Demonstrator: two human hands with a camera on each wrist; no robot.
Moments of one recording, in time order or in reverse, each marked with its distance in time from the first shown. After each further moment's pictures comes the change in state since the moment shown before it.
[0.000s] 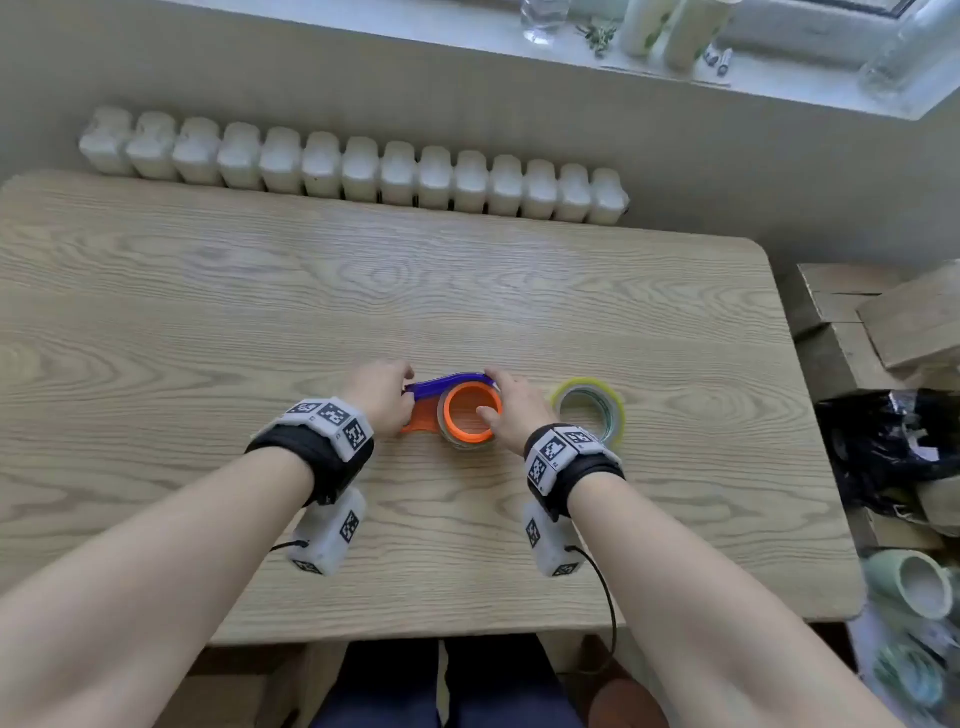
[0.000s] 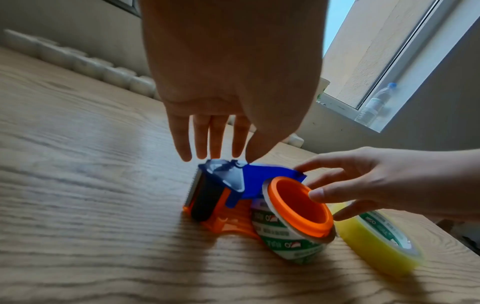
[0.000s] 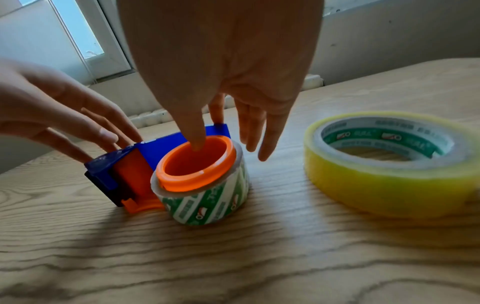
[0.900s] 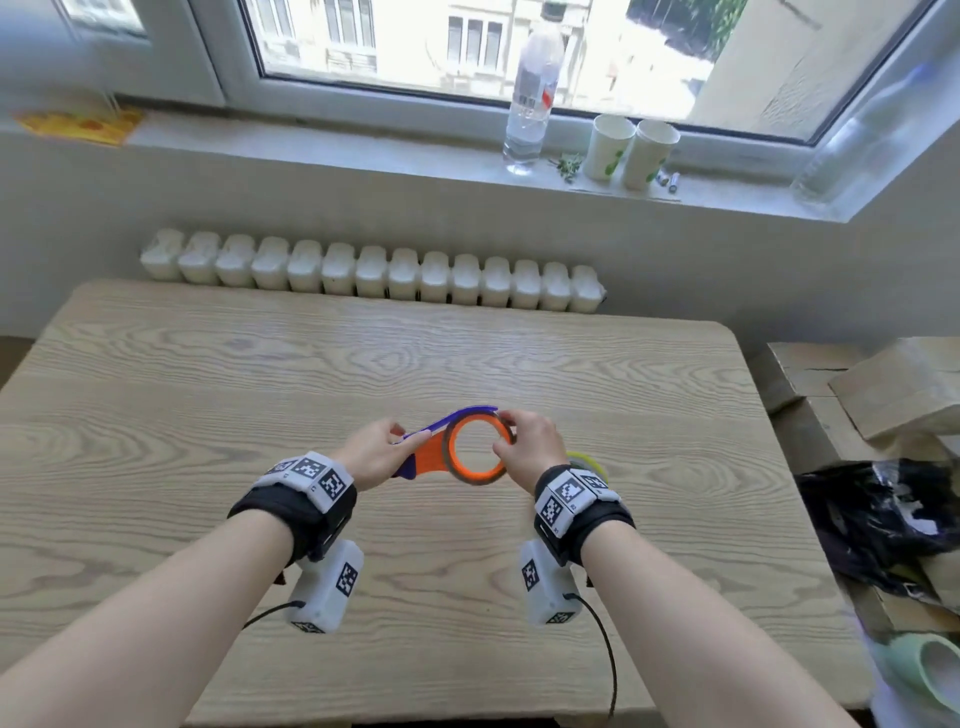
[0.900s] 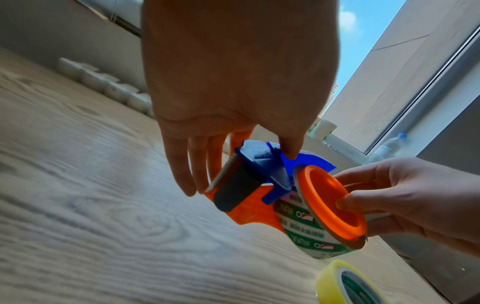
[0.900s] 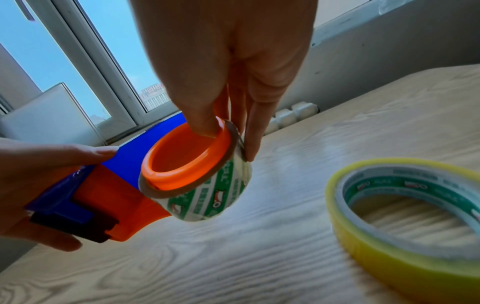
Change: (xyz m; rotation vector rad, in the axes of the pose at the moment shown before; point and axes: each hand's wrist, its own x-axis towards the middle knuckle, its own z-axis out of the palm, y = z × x) left_hand -0.012 0.008 -0.030 -0.476 -0.006 -0.077; right_hand -0.019 -0.018 -0.062 0.191 0.231 -0.030
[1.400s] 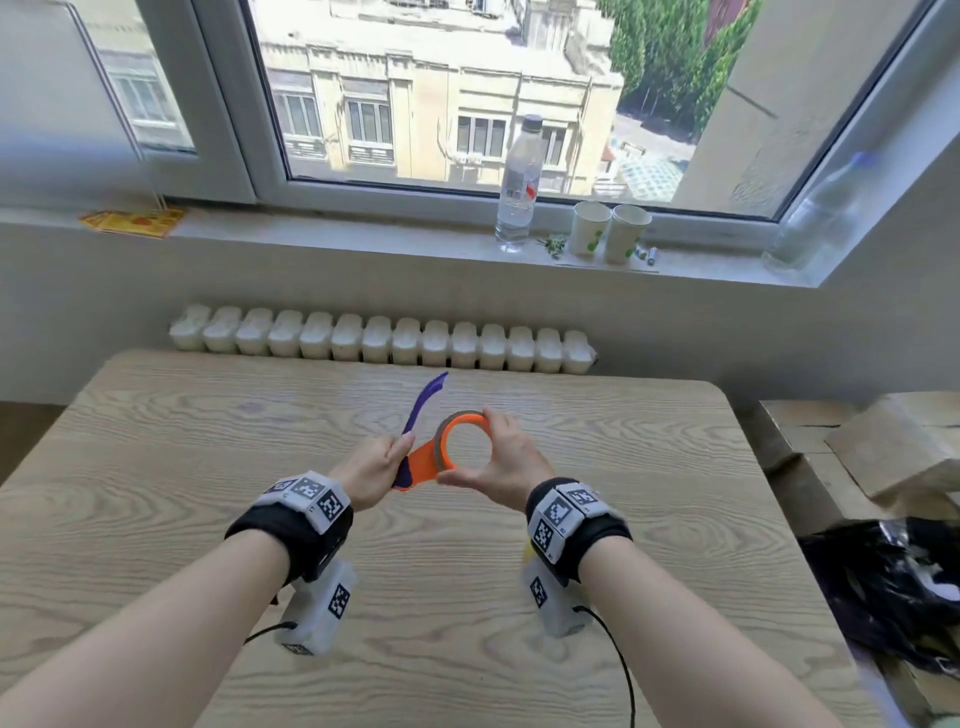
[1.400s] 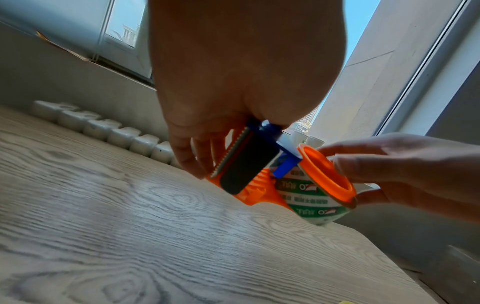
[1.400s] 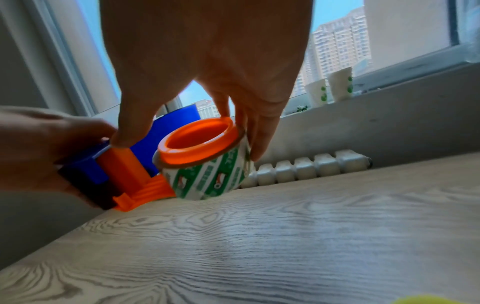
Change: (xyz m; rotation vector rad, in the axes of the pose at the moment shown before) left_hand -0.006 0.039 -0.032 -0.039 0.076 0.165; right_hand 0.009 -0.031 -0.034 -0.058 -0.051 -0.219
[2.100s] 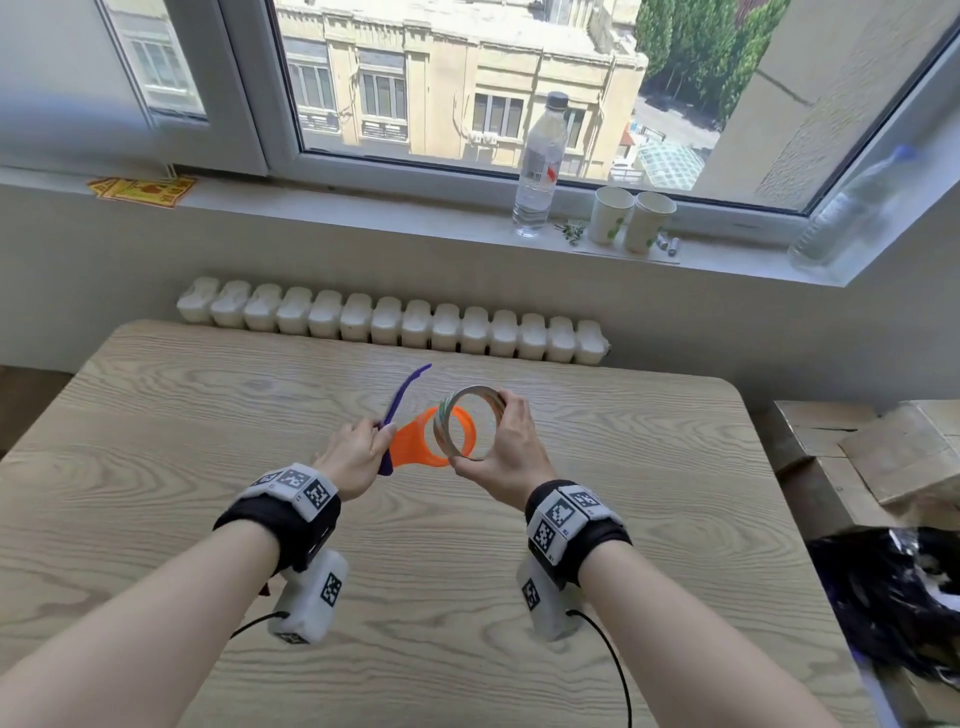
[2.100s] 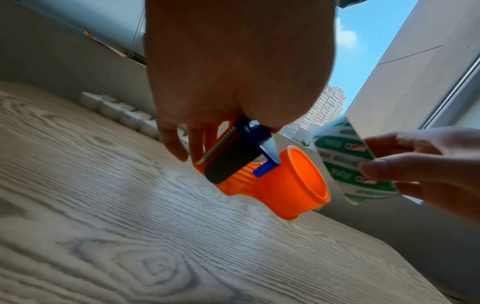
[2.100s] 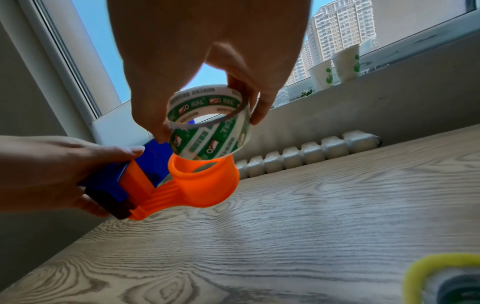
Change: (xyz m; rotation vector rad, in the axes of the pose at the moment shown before) left_hand 0.008 -0.040 -0.007 0.157 0.154 -0.128; right_hand 0.010 0.007 0.021 0.098 0.197 -0.095
